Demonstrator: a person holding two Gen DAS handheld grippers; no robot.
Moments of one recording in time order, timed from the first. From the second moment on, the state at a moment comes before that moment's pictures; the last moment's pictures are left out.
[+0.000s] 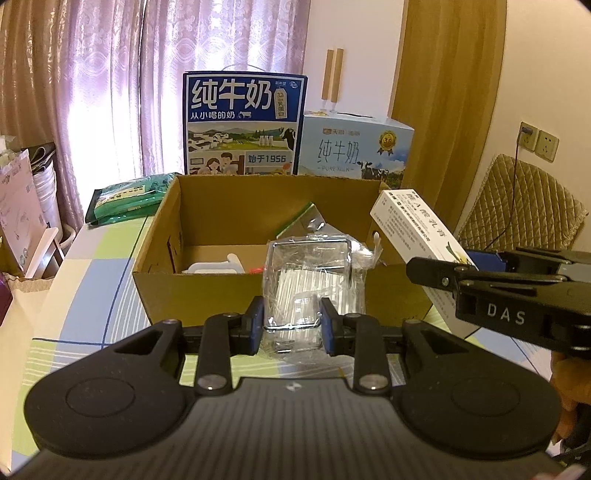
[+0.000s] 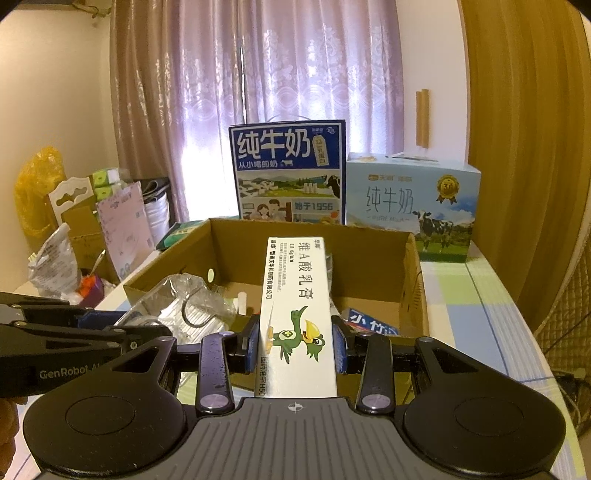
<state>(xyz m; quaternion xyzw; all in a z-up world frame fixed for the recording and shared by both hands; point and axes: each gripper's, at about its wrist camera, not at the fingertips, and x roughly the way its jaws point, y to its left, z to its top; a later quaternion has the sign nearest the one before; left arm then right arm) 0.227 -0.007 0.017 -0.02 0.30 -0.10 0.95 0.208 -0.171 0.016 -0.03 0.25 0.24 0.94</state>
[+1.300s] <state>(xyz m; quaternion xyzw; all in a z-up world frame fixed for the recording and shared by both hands) 0.356 0.024 0.014 -0.05 0.29 -0.05 0.95 0.328 -0.122 0.004 0.01 0.25 0.22 0.94</state>
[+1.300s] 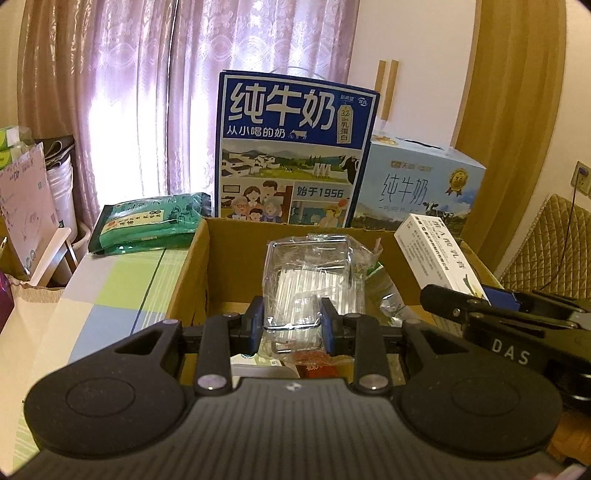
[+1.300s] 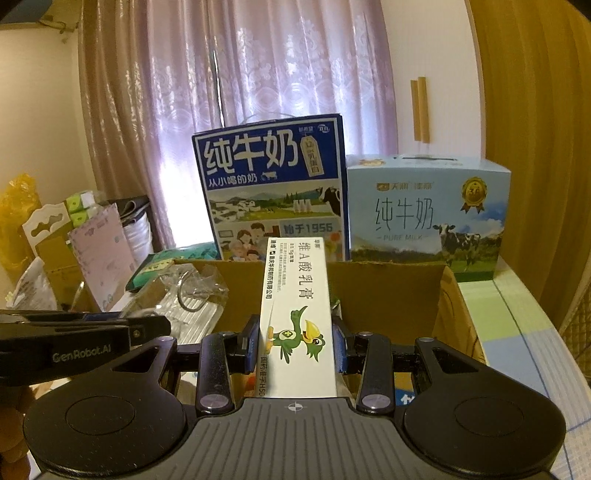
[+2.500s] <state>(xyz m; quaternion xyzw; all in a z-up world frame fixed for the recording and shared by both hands) 0.360 0.037 0.008 -0.05 0.30 -0.03 0.95 0.338 -0.113 -0.006 0.03 0.27 0.23 0.93</state>
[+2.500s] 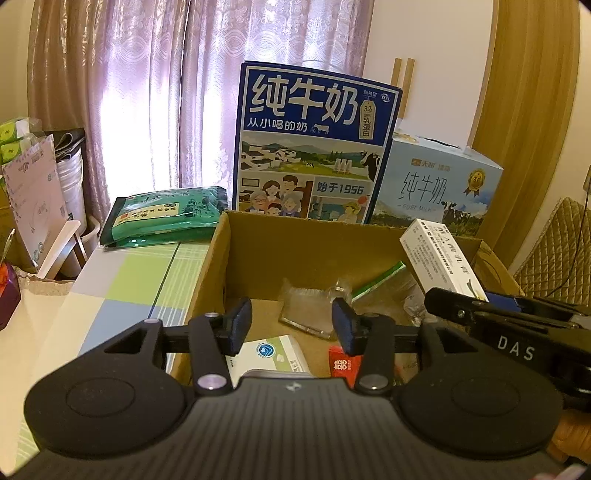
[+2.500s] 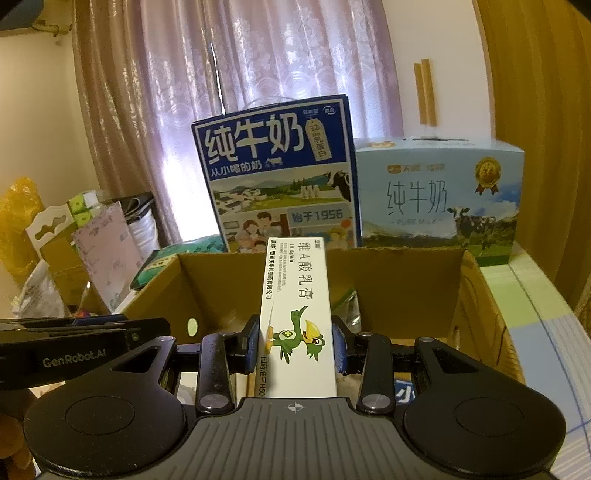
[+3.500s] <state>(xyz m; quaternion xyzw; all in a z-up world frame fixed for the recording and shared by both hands) 0.359 0.037 0.002 -0.04 0.31 -0.02 0.95 0.342 -0.118 -0.009 0.06 0.26 0.23 0.94</state>
